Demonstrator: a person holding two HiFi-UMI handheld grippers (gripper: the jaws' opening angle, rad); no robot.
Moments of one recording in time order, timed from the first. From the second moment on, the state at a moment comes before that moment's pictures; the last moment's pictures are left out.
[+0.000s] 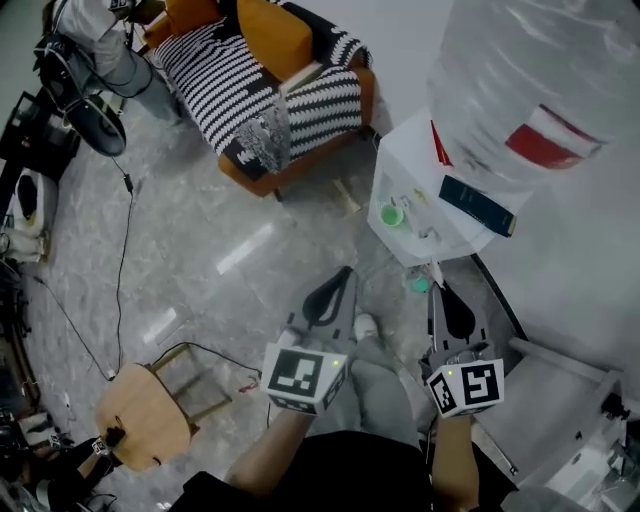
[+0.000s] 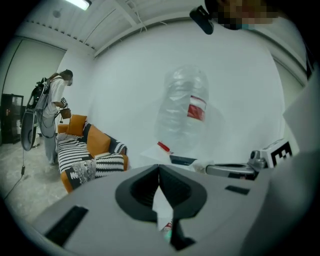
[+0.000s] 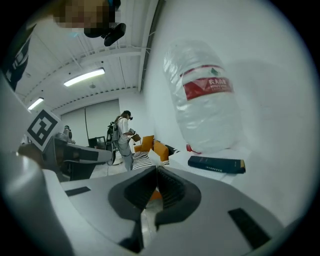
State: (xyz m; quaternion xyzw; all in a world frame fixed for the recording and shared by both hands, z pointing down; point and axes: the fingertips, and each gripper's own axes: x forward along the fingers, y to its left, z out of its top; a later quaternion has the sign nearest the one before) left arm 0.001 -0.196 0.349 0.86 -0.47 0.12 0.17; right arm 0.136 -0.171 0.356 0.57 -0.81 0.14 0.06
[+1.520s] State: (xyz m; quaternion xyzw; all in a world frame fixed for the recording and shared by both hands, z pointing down) left arm -0.046 -0.234 0.641 0.78 -0.54 0.15 0.27; right arm 0.103 -0.301 0.668 0.60 -0.77 0.06 0.22
